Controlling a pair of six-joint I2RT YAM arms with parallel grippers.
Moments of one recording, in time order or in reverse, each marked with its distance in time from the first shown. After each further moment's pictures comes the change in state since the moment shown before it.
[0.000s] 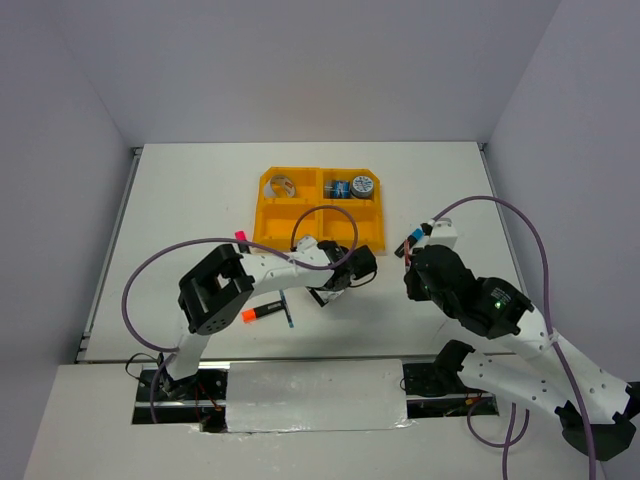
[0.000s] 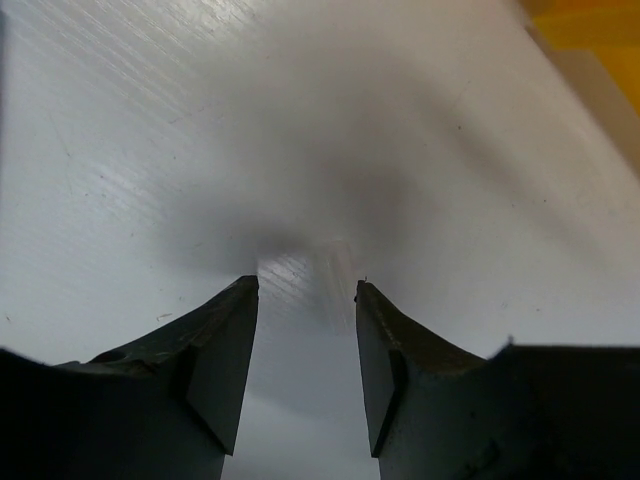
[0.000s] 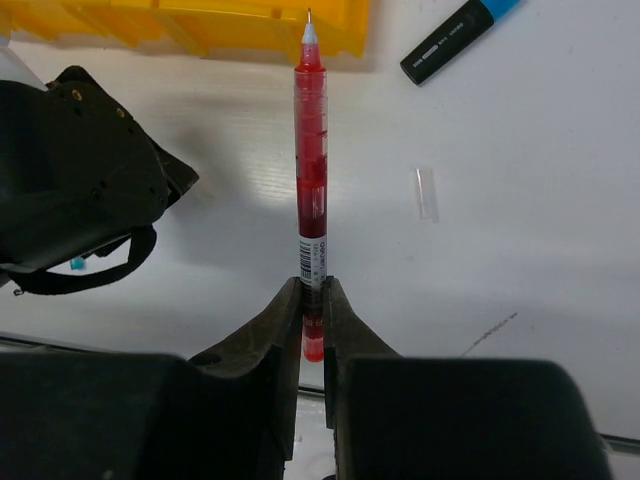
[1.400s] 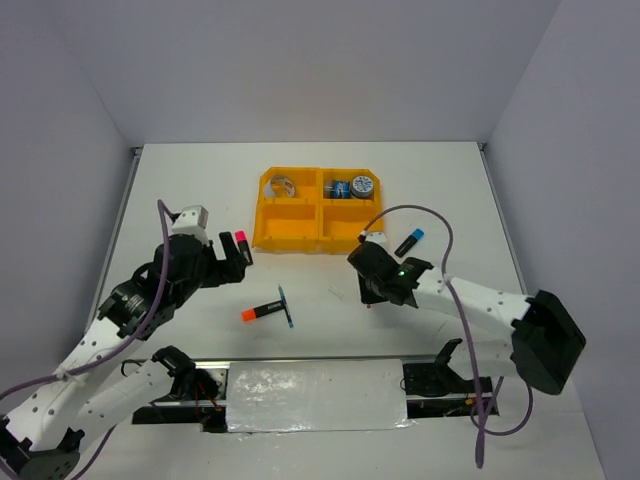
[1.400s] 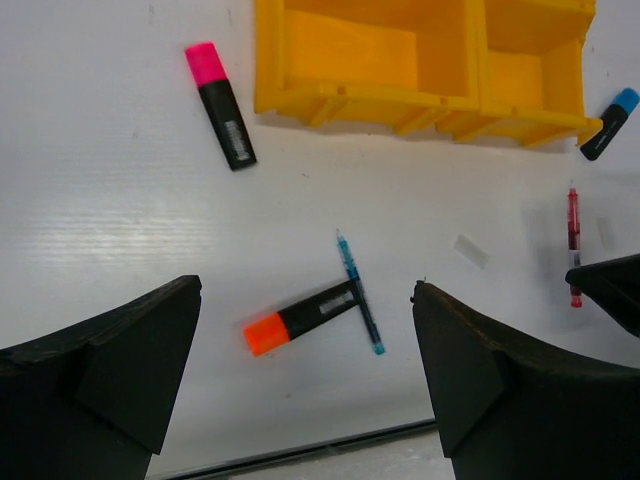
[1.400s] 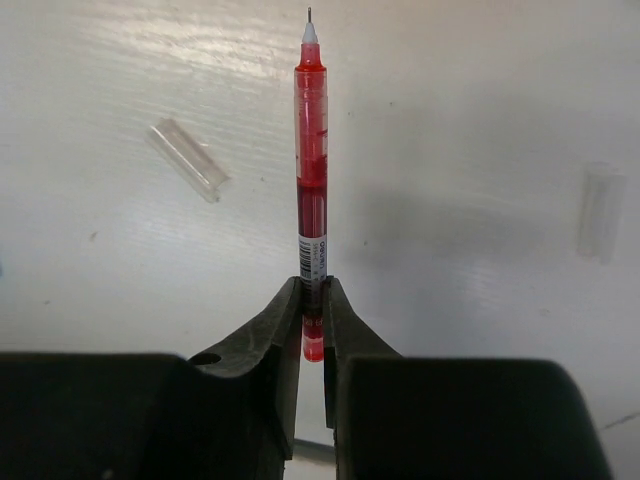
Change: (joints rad) left arm 0.478 -1.334 -0.658 0.221 0.174 1.248; right arm 0.014 0.575 -0.165 0.420 -0.191 0.011
